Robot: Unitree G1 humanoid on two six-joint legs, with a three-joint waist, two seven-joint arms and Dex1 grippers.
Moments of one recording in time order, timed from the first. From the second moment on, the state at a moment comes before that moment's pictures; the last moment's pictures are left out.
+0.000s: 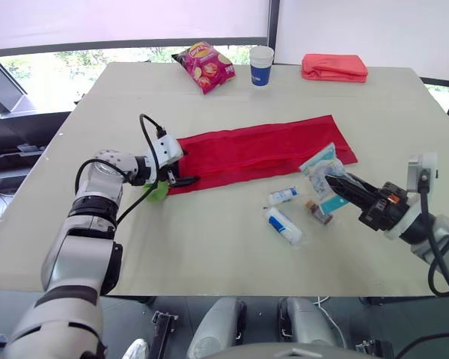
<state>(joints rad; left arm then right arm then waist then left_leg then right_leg) -0.90 0.67 -0.13 1.06 0.06 -0.31 -1.08 -0.02 -0.65 -0.33 -0.66 1.27 0.78 0.29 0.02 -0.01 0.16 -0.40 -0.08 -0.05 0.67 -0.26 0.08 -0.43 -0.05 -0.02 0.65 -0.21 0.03</state>
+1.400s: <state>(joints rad) -0.51 0.71 -0.13 0.40 0.54 -0.38 -0.42 -0.02 -0.68 -0.30 -0.68 1.33 0.75 0.23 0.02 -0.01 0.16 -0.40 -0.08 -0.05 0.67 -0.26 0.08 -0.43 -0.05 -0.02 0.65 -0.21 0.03</state>
